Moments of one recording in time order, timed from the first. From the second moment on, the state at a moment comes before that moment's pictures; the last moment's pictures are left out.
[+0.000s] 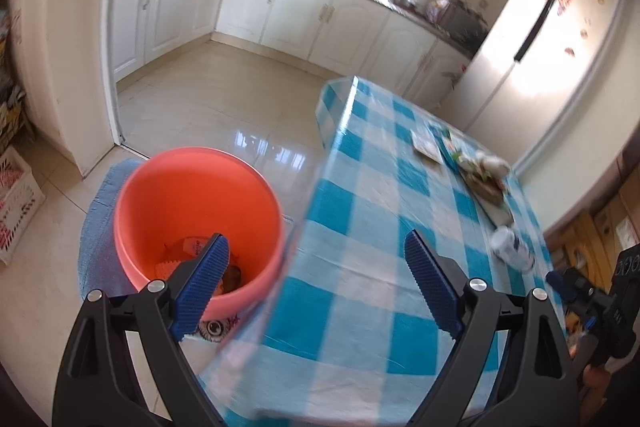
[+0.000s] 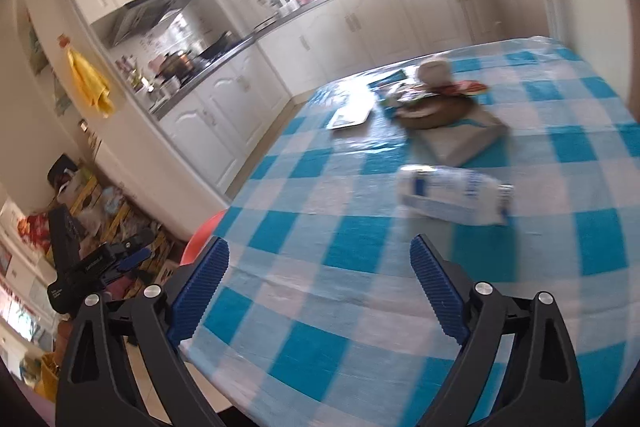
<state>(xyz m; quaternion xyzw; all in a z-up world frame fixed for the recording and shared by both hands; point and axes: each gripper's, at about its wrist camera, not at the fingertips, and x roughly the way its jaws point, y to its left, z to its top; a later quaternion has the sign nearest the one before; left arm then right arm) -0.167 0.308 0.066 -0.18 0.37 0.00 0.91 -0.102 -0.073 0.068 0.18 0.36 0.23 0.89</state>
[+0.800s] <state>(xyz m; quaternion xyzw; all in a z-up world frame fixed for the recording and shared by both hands) 0.048 0.136 0.102 -0.13 0.40 -0.11 0.90 0.040 -0.230 0.068 0.31 0.37 0.17 0.86</state>
